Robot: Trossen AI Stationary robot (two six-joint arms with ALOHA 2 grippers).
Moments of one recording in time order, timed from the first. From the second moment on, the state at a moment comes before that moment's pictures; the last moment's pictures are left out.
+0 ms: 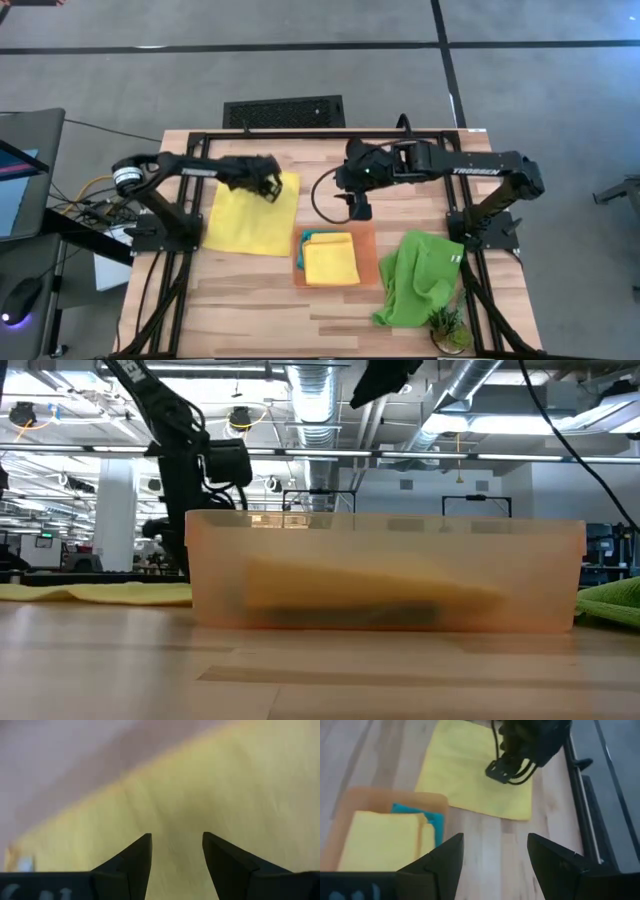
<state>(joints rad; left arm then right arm) 0.48 1.58 0.79 -0.49 -0.30 -0.50 -0.05 1.56 1.56 -0.82 0.08 -0.25</state>
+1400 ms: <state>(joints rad) -0.42 1.11 0.64 -0.99 -0.16 -1.11 -0.16 1.56 1.56 -0.85 0.07 -0.35</state>
